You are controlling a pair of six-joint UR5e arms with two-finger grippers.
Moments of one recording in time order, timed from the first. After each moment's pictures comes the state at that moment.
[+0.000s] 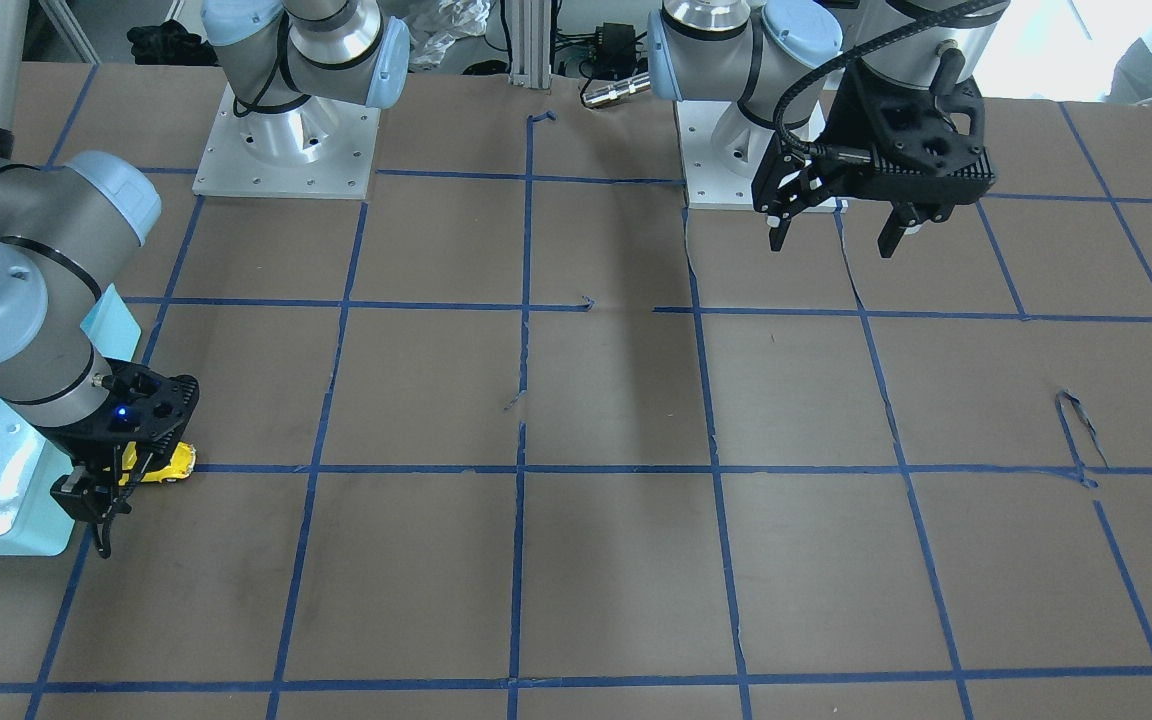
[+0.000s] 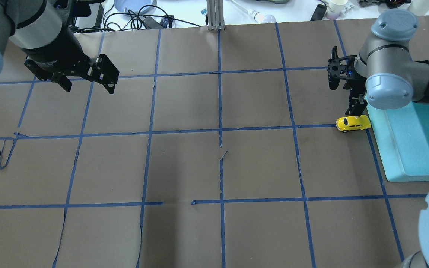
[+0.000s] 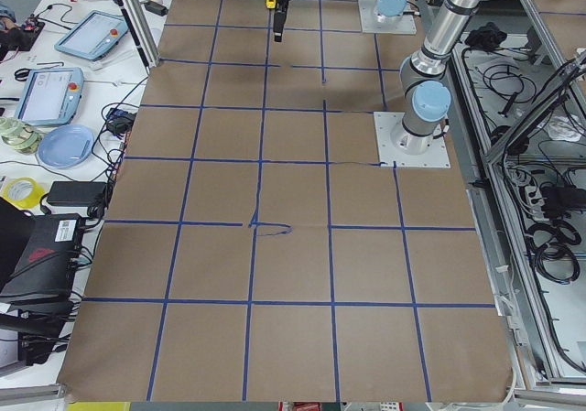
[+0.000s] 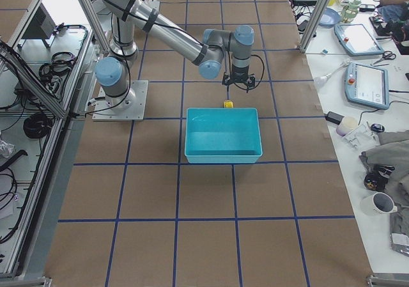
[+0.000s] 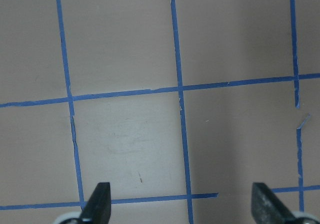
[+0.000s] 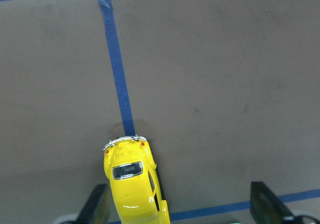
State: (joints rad) left arm -1.55 -1.51 -1.60 -1.50 1.61 0.09; right arm 1.34 -1.23 1.83 -2.23 -1.66 -1.66
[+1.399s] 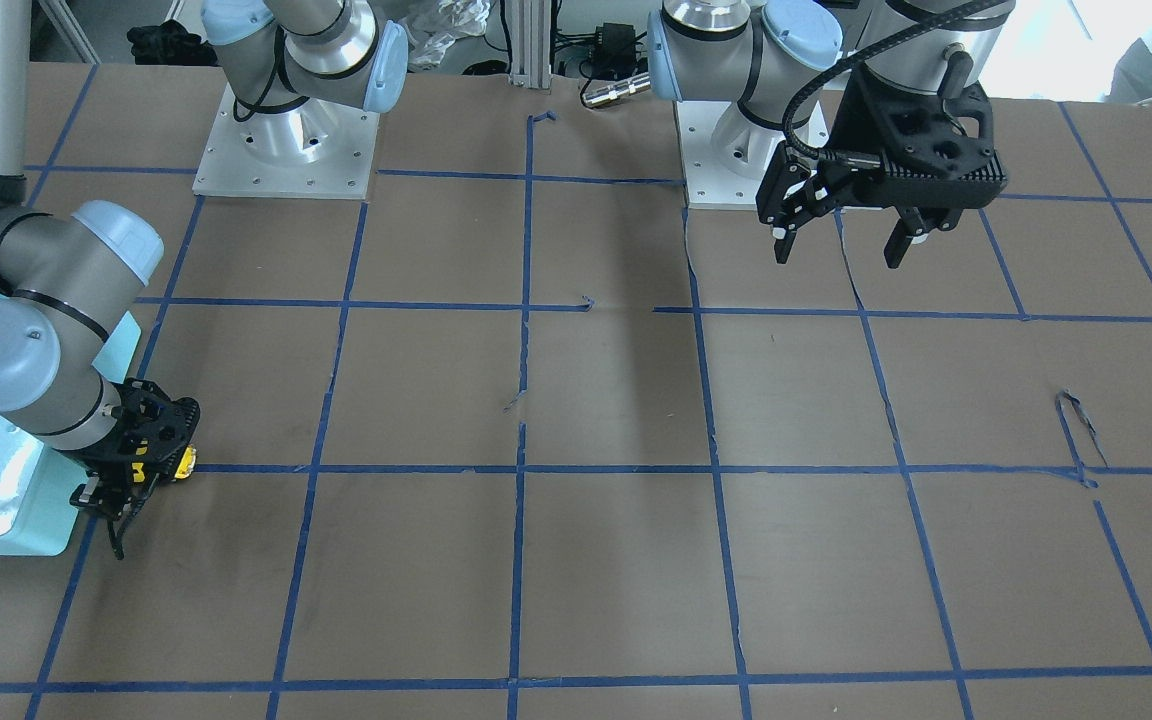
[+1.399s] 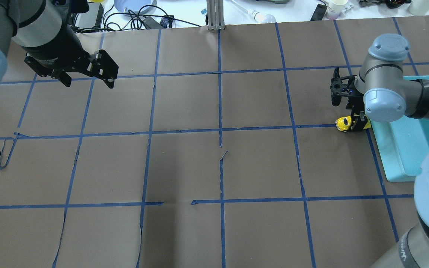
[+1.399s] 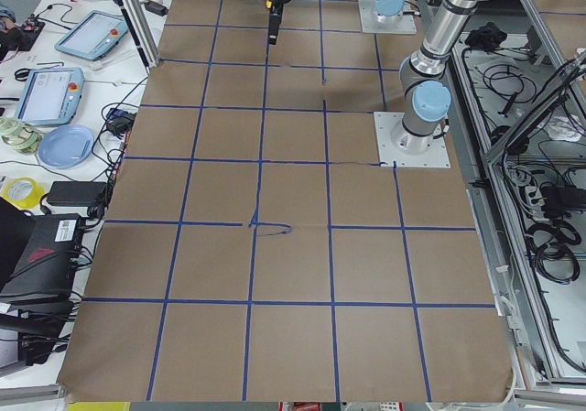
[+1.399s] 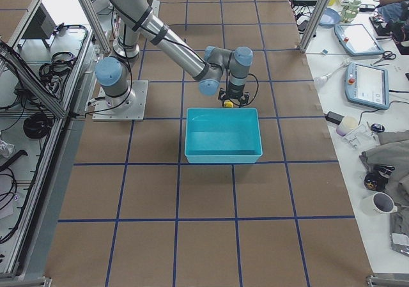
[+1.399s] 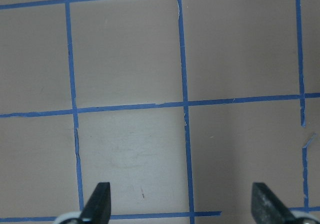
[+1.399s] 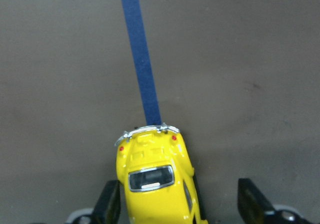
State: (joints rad) left arm -1.55 -1.51 -1.60 -1.47 1.61 0.08; right arm 1.29 -1.14 1.88 -2.28 -1.68 -1.69
